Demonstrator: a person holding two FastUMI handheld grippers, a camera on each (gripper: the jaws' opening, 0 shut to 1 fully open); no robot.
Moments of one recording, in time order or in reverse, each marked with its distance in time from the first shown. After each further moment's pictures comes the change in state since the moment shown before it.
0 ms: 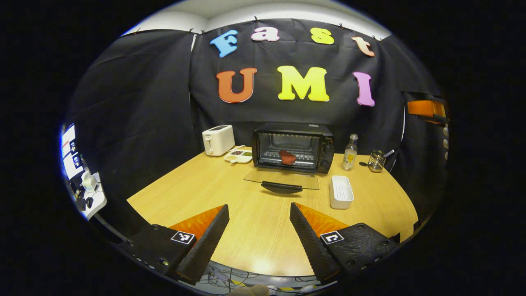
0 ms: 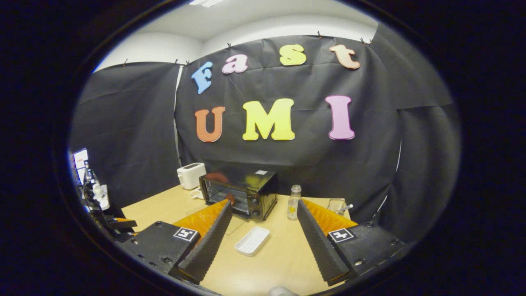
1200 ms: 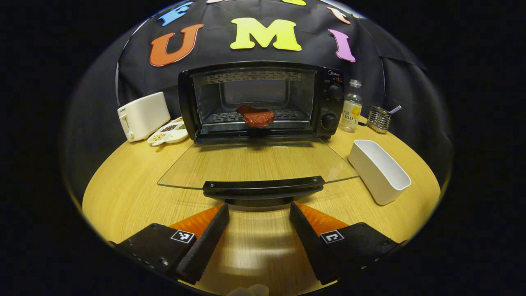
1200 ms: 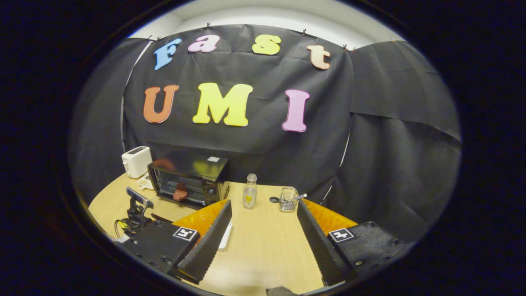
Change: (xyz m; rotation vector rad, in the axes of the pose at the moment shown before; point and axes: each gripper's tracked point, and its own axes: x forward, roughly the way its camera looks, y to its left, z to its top) left arm 0.250 -0.045 -0.063 0.141 0.171 -0.306; right arm 0.003 0.007 0.004 -0.051 0.131 -0.453
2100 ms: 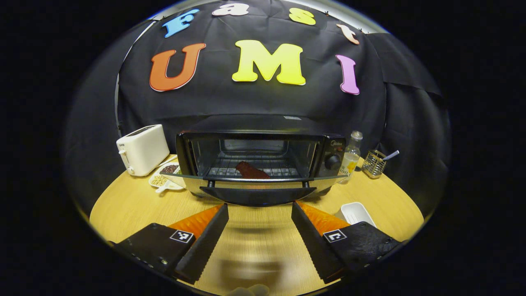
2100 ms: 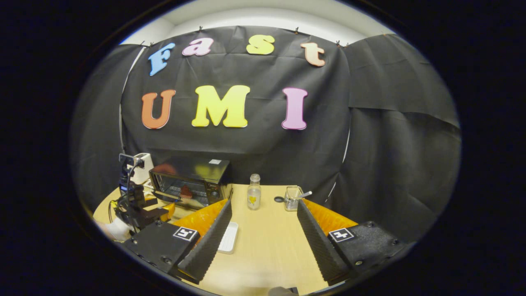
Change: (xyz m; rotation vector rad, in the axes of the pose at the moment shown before) left arm -0.011 -0.001 0.159 -0.034 -0.210 -0.007; right arm 0.006 0.000 -0.002 0.071 -0.023 0.005
